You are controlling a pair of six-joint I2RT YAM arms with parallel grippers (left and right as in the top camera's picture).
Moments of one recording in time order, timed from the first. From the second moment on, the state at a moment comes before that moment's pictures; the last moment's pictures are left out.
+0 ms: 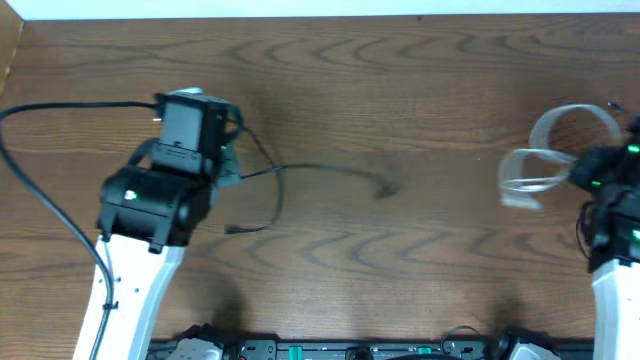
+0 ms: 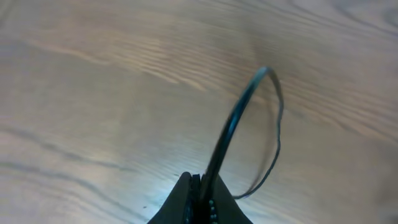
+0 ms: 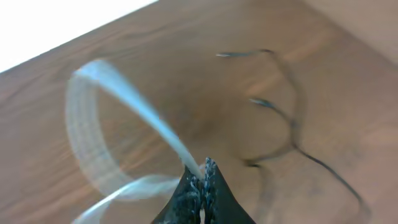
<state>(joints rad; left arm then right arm) -0.23 1.22 1.41 -1.19 -0.36 -0.41 -0.40 1.05 0.87 -0.43 0.11 0.21</state>
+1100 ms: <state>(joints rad) -0.27 1.24 1.41 -1.00 0.39 -0.27 -0.47 1.20 1.02 -0.31 -0.30 0.08</state>
